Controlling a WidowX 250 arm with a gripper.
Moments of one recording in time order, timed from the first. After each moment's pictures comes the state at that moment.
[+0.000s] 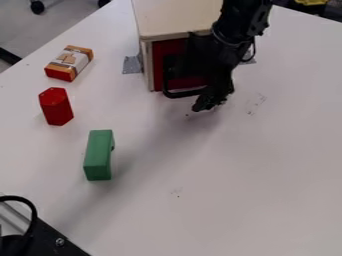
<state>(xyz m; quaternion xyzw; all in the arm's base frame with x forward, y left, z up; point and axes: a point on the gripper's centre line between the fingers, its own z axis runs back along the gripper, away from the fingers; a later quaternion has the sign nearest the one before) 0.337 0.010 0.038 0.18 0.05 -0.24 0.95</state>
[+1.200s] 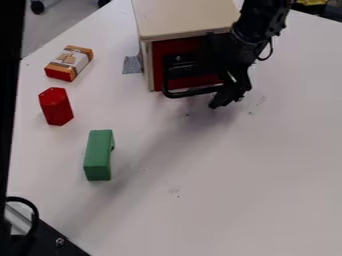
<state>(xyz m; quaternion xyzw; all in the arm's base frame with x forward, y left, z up) 0.363 0.004 0.024 0.19 0.07 -0.22 0.95</state>
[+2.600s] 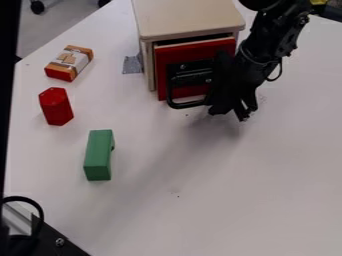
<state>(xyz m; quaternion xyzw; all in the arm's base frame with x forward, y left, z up) 0.334 -0.021 0.018 0.17 0.08 -0.28 0.94</state>
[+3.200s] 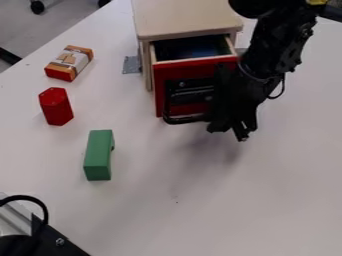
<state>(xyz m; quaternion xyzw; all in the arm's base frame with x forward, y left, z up) 0.293 -0.034 0.027 0.16 0.07 -0.31 0.93</state>
